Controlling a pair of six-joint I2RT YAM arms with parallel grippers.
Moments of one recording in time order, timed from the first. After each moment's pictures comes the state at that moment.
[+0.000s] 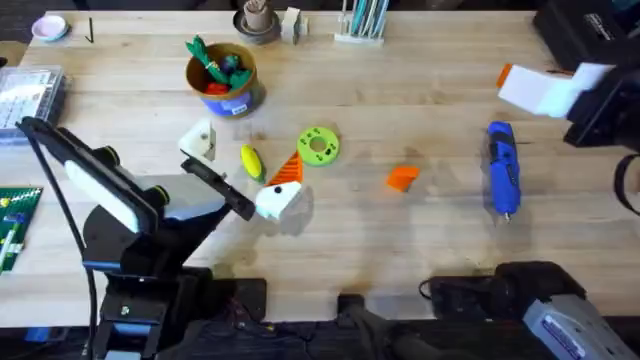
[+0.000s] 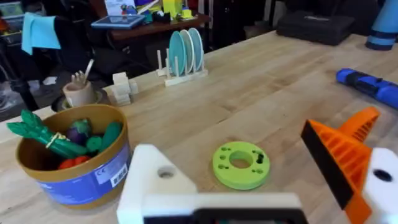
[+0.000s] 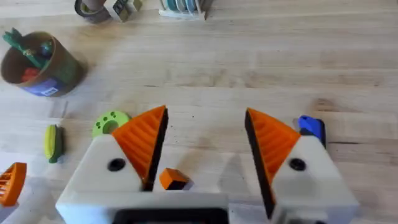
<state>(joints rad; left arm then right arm) -0.06 0.01 0.01 -0.05 0.57 0.07 0.00 0.67 0.94 -0.83 -0.18 0.10</state>
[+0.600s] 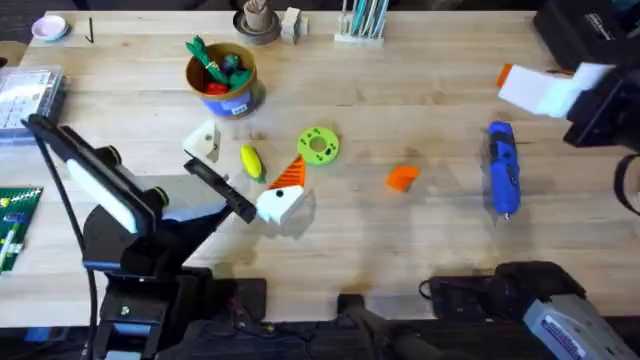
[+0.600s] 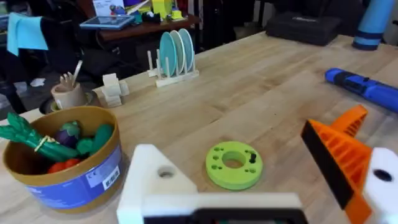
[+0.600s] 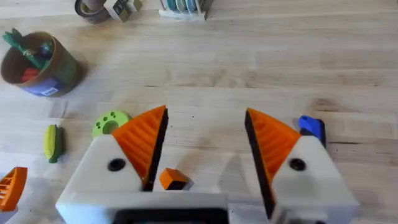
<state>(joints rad) -0.06 0.01 0.01 -0.05 0.61 0.06 0.00 0.67 0.94 -0.83 -0.18 0.10</state>
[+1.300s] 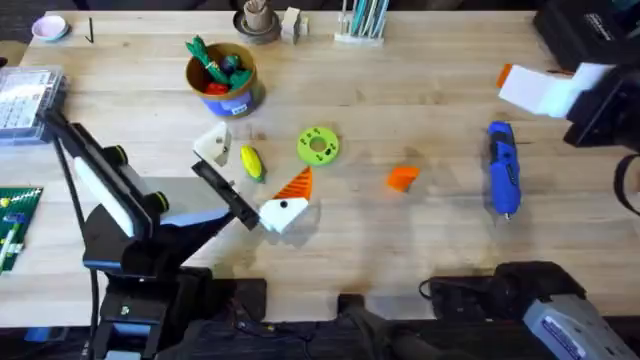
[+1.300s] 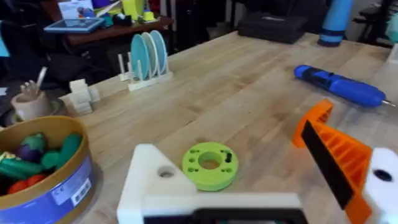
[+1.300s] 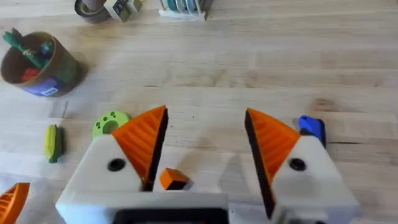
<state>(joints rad) -0.06 0.01 0.01 -0.06 0.71 0.06 0.00 0.67 0.94 -0.83 -0.18 0.10</state>
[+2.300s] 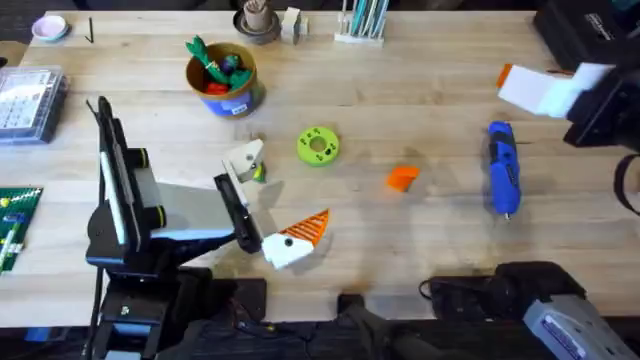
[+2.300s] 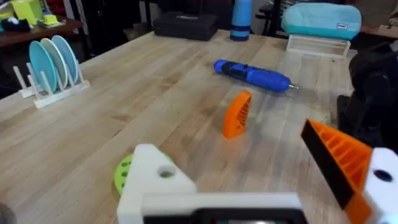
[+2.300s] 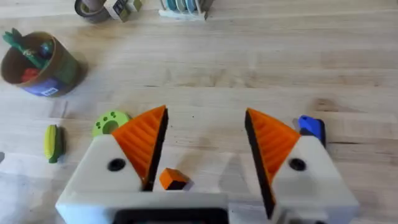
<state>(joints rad) -0.06 0.01 0.01 -0.10 1.05 0.06 0.00 0.67 0.94 -0.83 -0.18 0.10</state>
